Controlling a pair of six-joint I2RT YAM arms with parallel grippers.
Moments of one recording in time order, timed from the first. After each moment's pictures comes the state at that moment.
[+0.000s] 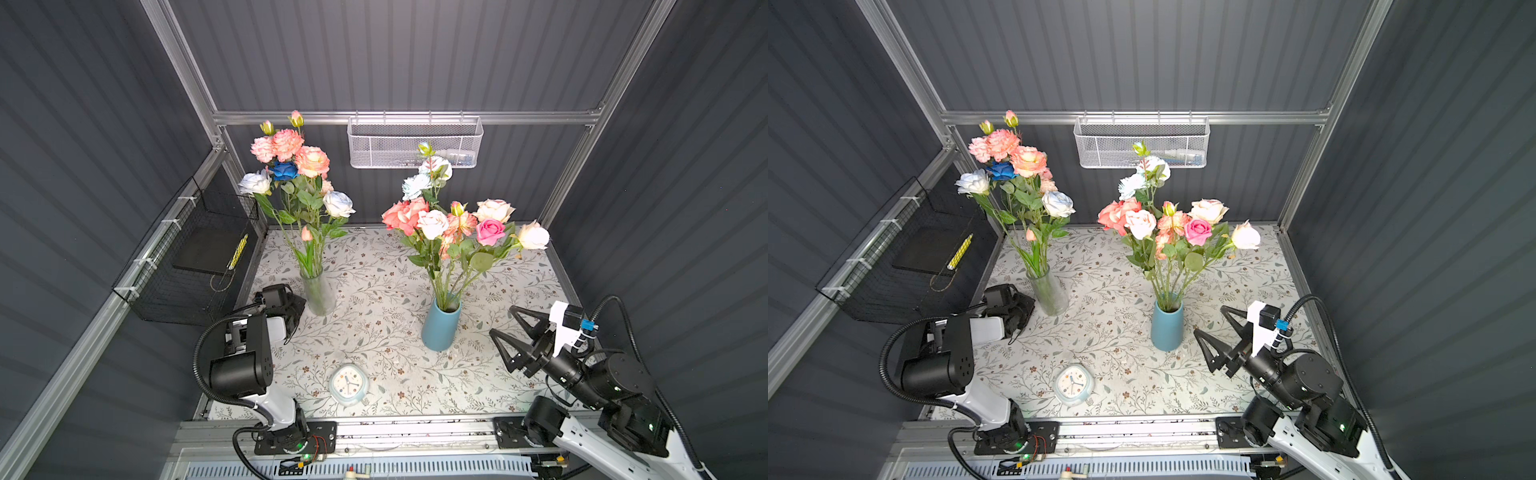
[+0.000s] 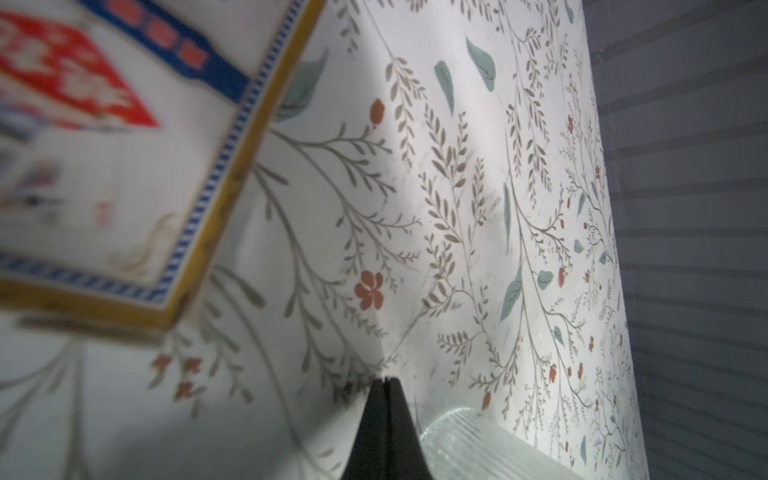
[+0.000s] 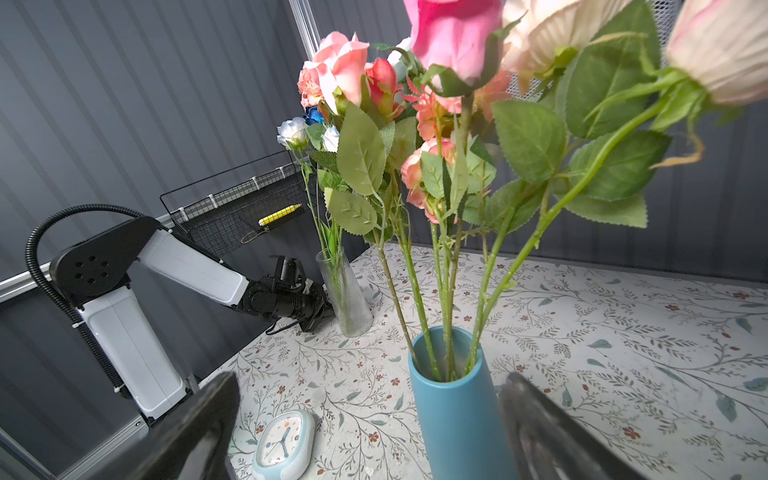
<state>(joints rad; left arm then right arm) 0.17 1.67 0.61 0.32 0.15 -0.96 0.84 0.21 0.68 -0.38 0.06 0.30</state>
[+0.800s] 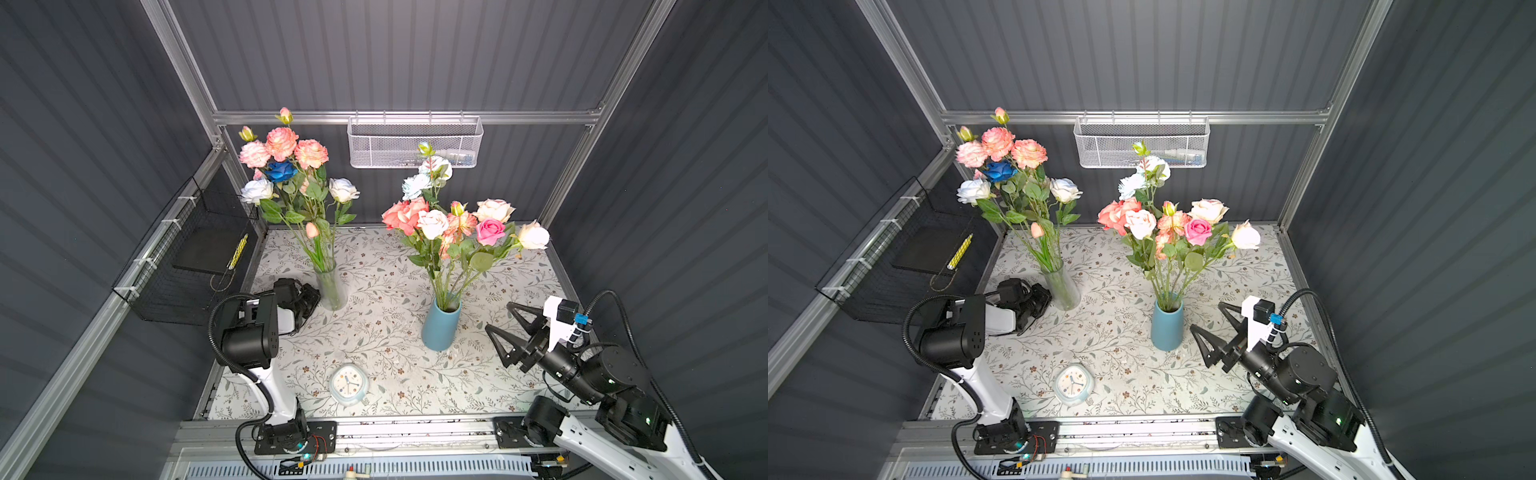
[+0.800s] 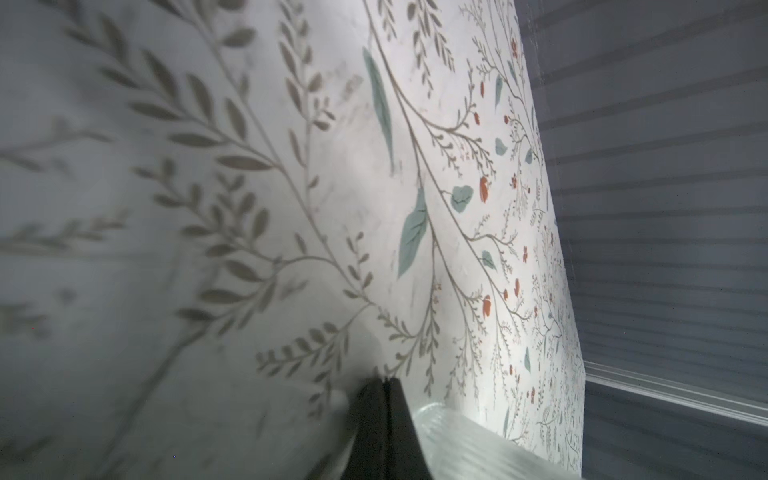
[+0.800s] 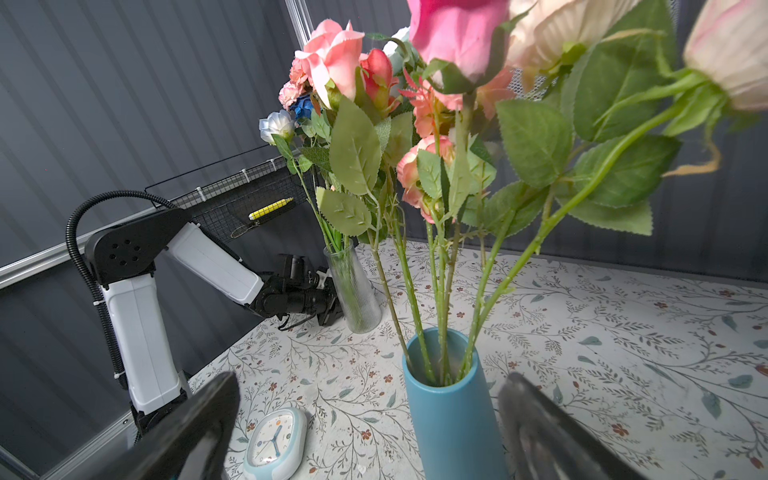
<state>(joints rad) 0.10 1.87 0.69 0.55 0.40 -0.90 0.84 0.27 0.70 -0.38 0.08 0.29</state>
